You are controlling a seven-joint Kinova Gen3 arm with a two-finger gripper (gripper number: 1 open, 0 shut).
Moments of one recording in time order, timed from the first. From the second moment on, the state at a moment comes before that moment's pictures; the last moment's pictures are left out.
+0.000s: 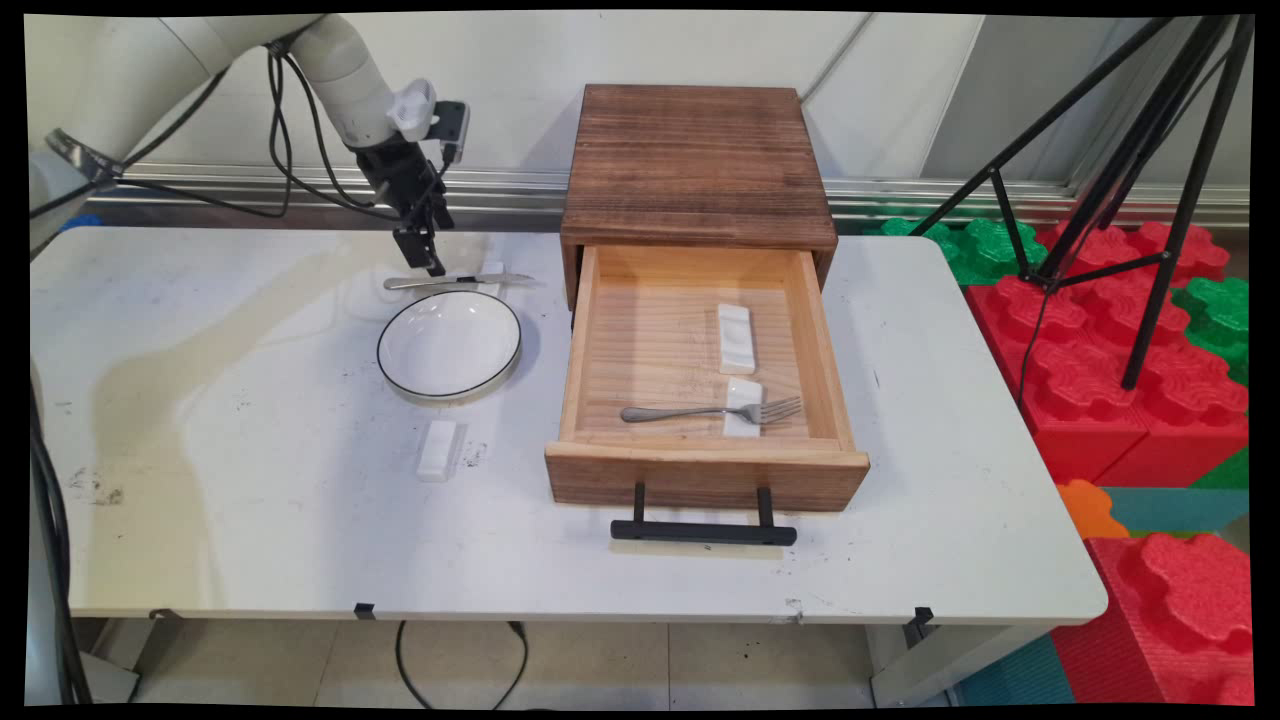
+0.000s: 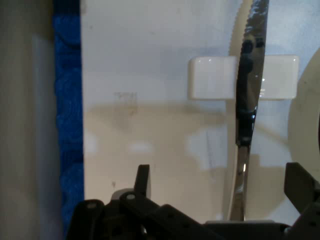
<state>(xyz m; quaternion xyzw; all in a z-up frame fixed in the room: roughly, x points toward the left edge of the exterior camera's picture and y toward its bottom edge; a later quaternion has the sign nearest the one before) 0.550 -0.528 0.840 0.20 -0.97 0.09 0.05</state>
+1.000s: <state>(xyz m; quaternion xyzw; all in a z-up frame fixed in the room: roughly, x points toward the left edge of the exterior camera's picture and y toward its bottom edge) 0.545 -0.551 0.804 0.20 -0.98 0.06 0.06</state>
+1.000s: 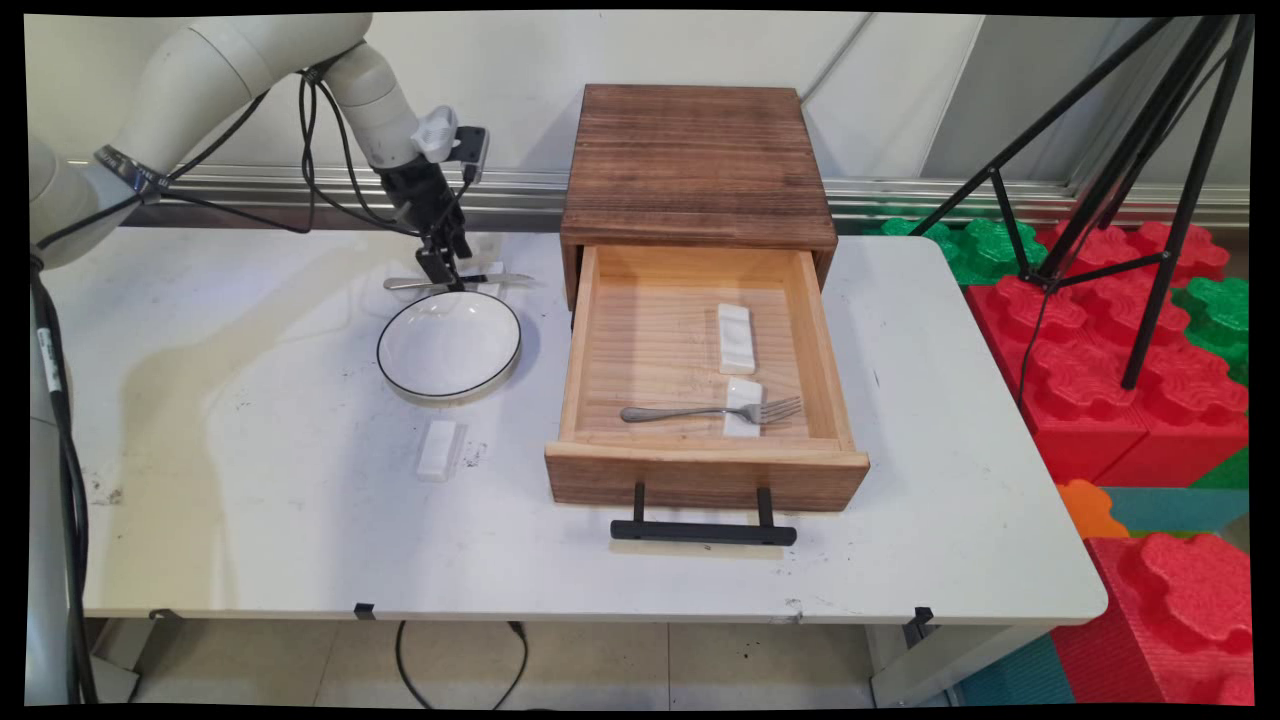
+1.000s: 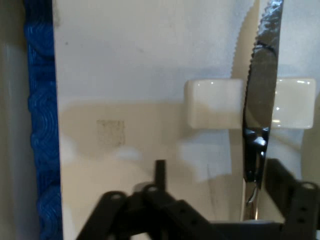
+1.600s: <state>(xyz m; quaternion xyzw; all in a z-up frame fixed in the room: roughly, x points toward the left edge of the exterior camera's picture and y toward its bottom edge) 0.547 -0.549 0.806 0.22 -0.97 0.07 0.07</state>
